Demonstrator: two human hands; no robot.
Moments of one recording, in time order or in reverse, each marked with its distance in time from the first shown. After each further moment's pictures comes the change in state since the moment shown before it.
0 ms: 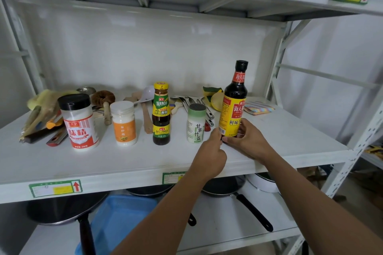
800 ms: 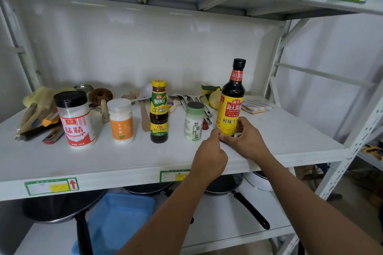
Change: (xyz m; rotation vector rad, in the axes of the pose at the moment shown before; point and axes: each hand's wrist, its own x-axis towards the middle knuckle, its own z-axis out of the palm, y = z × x) left_hand -0.002 -0.003 0.012 0.100 0.110 0.030; right_hand -0.005 -0.004 0.007 -0.160 0.140 -0.021
